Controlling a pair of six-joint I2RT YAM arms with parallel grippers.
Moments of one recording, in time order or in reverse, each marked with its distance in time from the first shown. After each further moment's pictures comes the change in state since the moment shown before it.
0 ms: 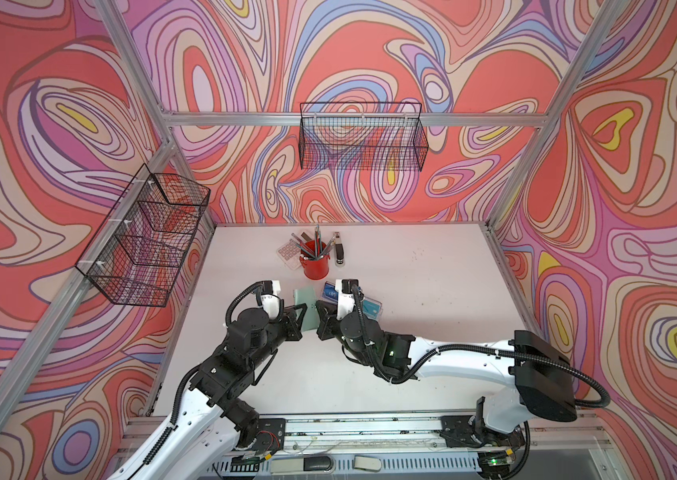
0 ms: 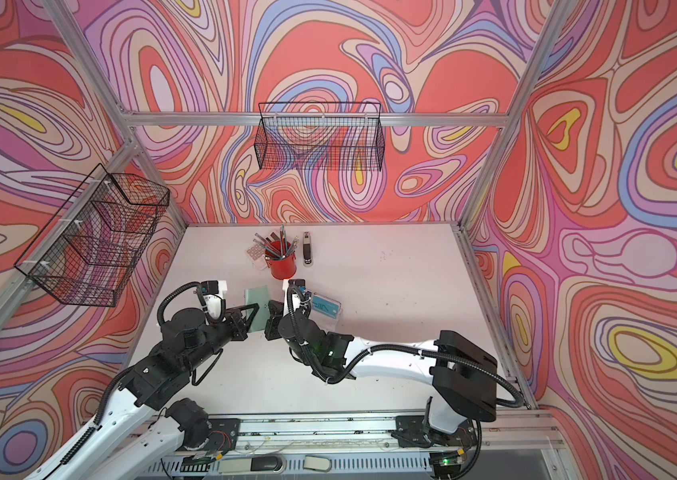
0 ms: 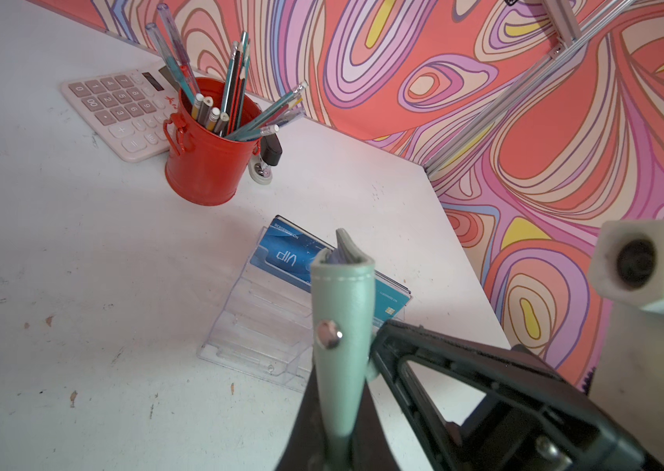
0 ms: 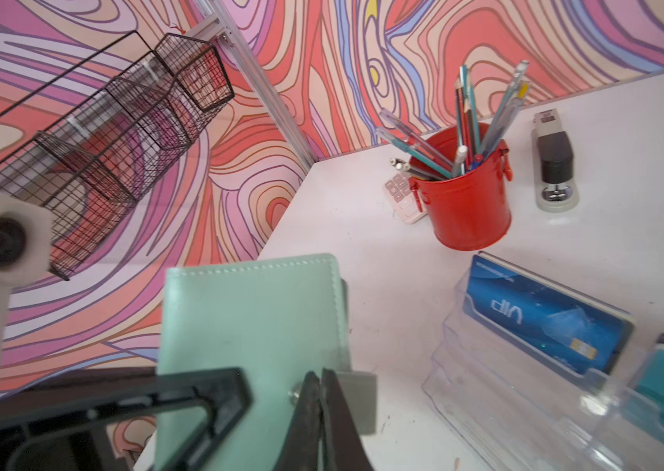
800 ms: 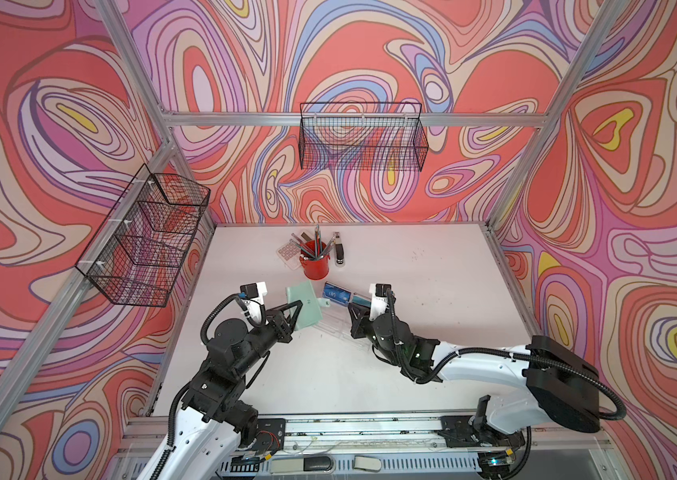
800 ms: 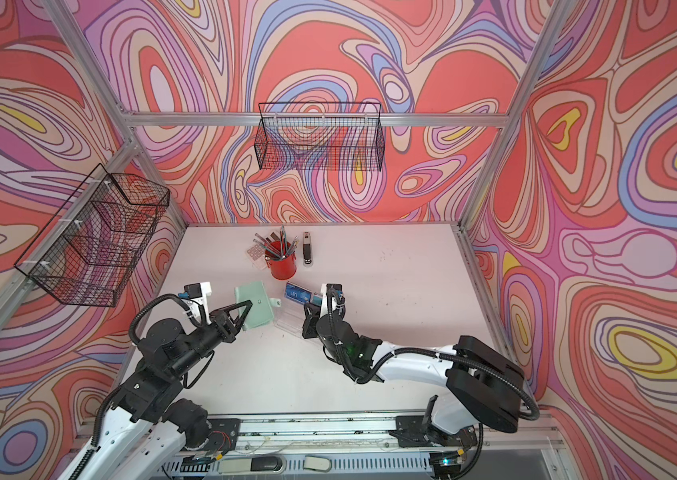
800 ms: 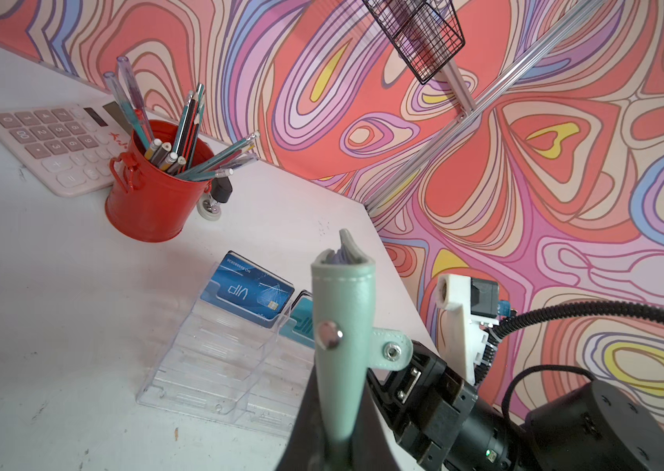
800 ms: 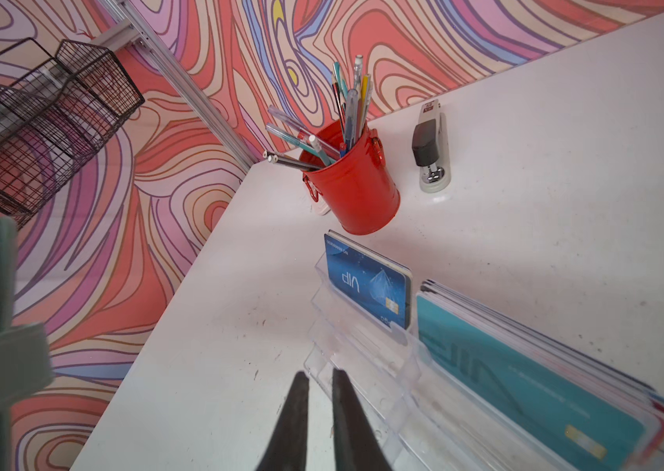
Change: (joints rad) left arm 0.172 -0.138 -0.118 0.174 0.267 -0.079; right arm -0.140 -0.146 -0.321 0.164 -0.071 0.013
